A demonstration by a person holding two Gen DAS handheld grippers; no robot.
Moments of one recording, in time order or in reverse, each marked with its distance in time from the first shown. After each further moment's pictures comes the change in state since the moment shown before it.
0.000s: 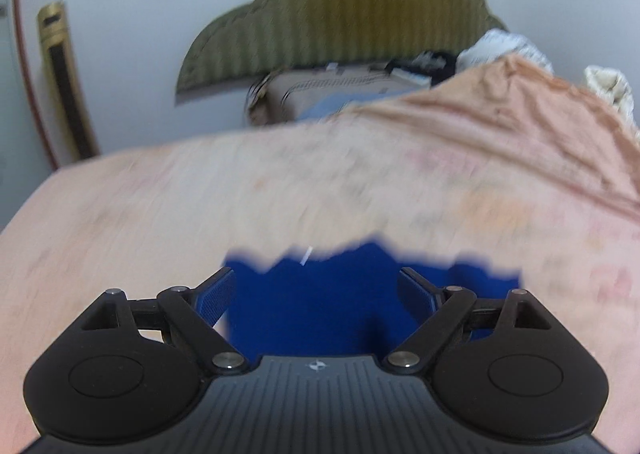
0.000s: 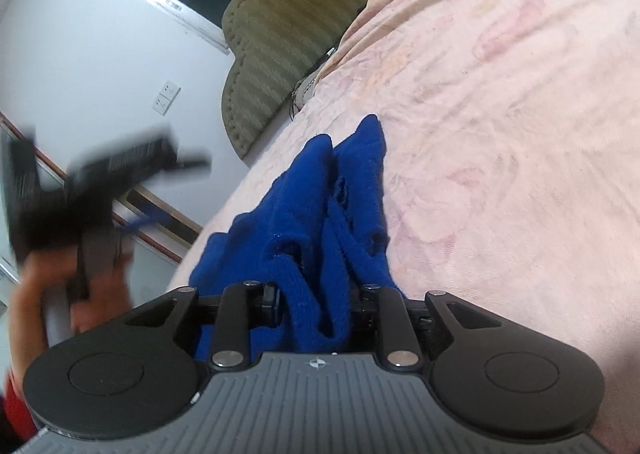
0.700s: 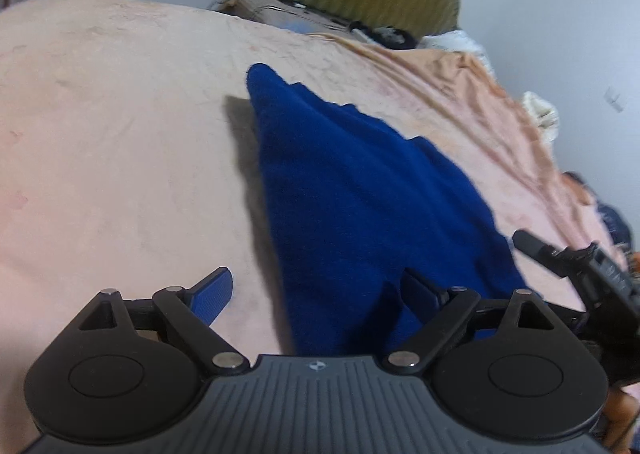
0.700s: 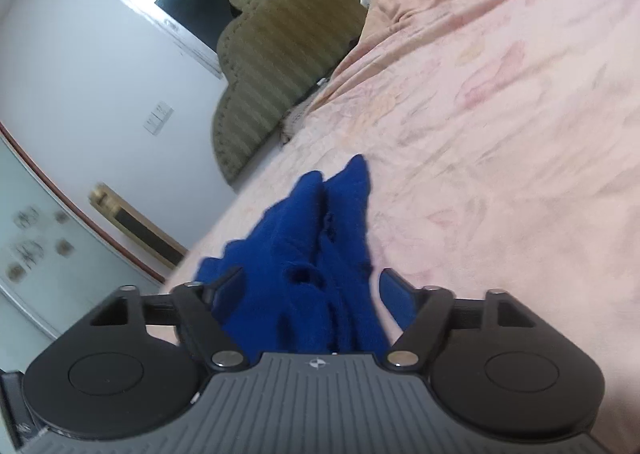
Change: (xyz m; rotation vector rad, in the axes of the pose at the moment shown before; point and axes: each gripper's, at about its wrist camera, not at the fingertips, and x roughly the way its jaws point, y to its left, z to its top) left arm -0.036 0.092 -0.118 -0.289 0.130 -0.429; right arm -0.022 0.009 0.005 -0.065 -0.096 -0.079
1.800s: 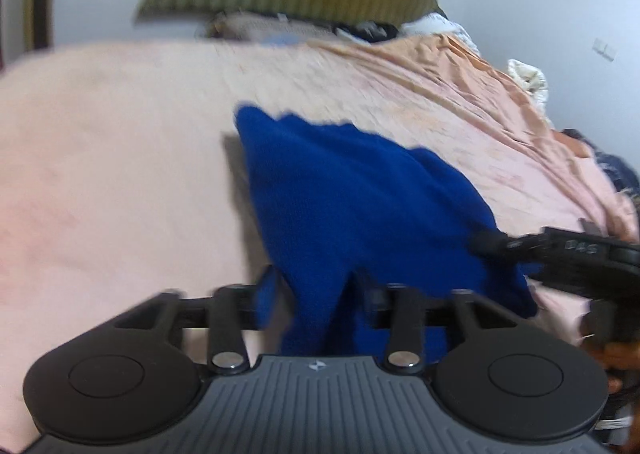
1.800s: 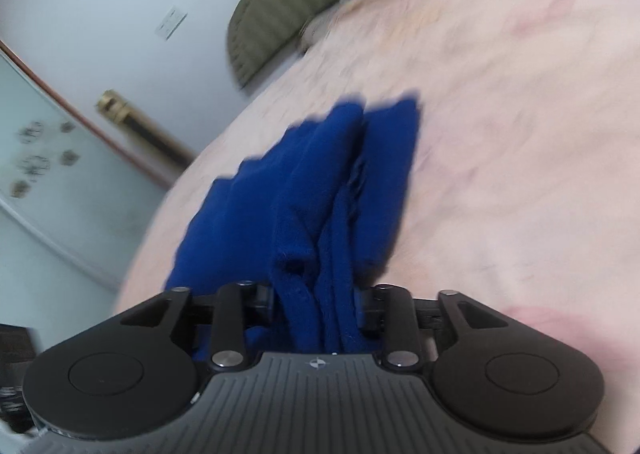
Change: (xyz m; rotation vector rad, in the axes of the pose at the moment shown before) left arm -0.050 -0.028 -0.016 0.186 -0.033 0.138; right arm 0.000 0.029 -0.006 -0.108 0.248 -0.024
